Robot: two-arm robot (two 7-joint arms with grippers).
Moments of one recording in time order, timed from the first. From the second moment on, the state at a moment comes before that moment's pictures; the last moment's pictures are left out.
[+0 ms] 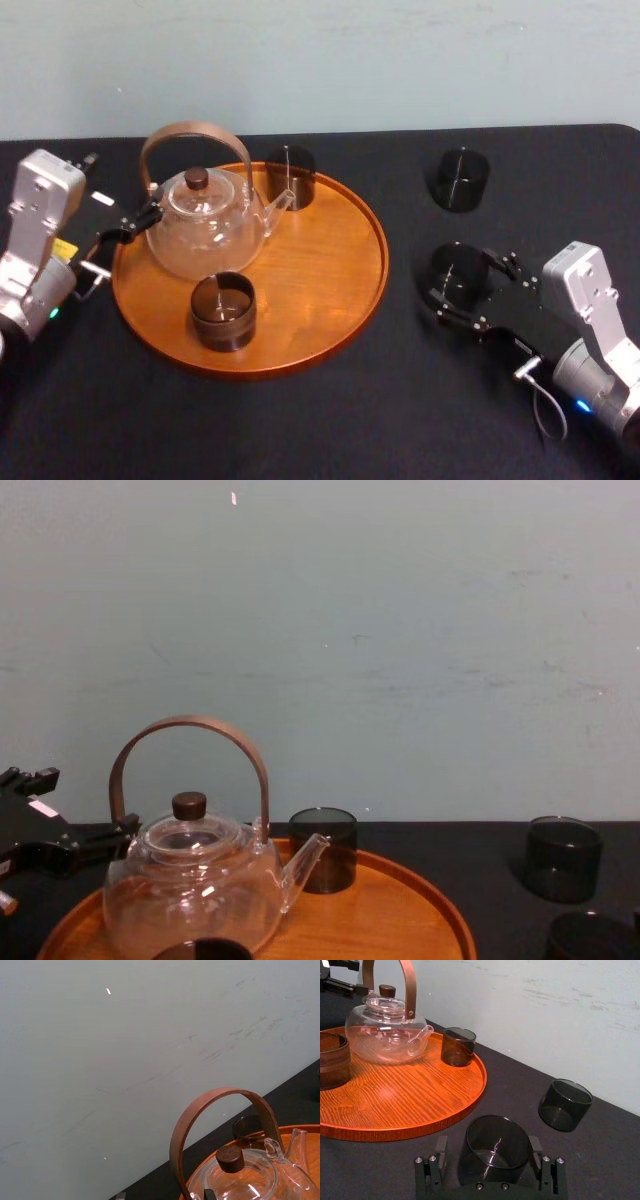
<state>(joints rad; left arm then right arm) -0.20 0.60 0.45 -1.41 -0.25 -0.12 0.03 -0.07 0.53 -0.34 -1.56 0.21 -0.13 0.22</state>
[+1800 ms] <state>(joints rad) -0.20 0.60 0.45 -1.41 -0.25 -0.12 0.03 -0.12 0.44 -0.22 -1.53 0.15 -0.13 0.32</state>
